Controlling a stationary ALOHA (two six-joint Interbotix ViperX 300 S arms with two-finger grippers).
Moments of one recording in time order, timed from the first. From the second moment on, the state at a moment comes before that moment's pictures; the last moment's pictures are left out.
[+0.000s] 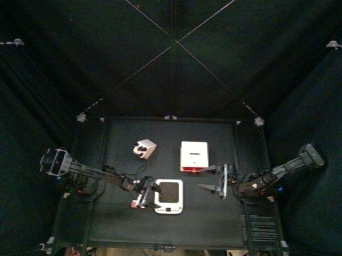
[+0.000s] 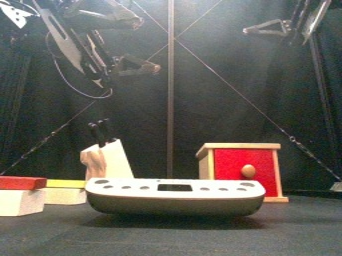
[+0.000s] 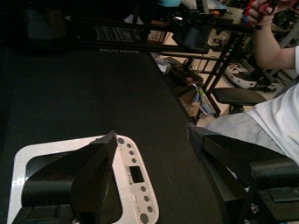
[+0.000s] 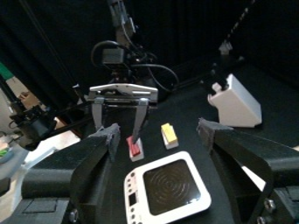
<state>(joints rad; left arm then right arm) -0.10 -0.15 0.88 0.52 -0.56 -0.62 0.39 -0.79 0.98 -1.60 0.55 2.13</state>
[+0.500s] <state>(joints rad) -0.02 -0.02 0.79 0.39 -0.56 -0.56 0.24 -0.75 1.05 -1.30 0.61 2.13</state>
